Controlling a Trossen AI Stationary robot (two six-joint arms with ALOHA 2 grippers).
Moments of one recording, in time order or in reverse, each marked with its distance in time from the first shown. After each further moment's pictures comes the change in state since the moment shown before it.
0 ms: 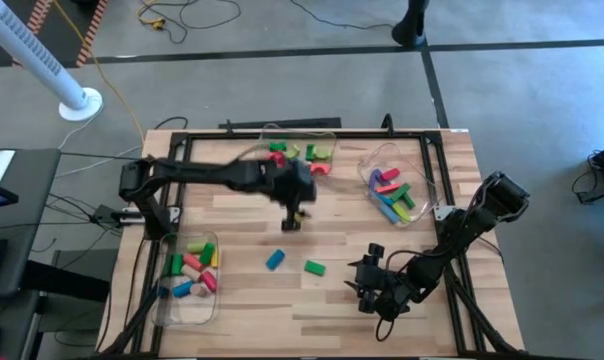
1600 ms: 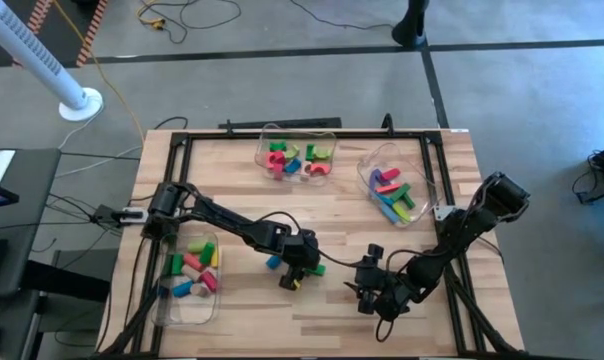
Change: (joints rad) left arm -0.234 0.278 -0.186 0.393 -0.025 -0.053; right arm -0.002 0.000 0.000 0.027 -0.003 0.011
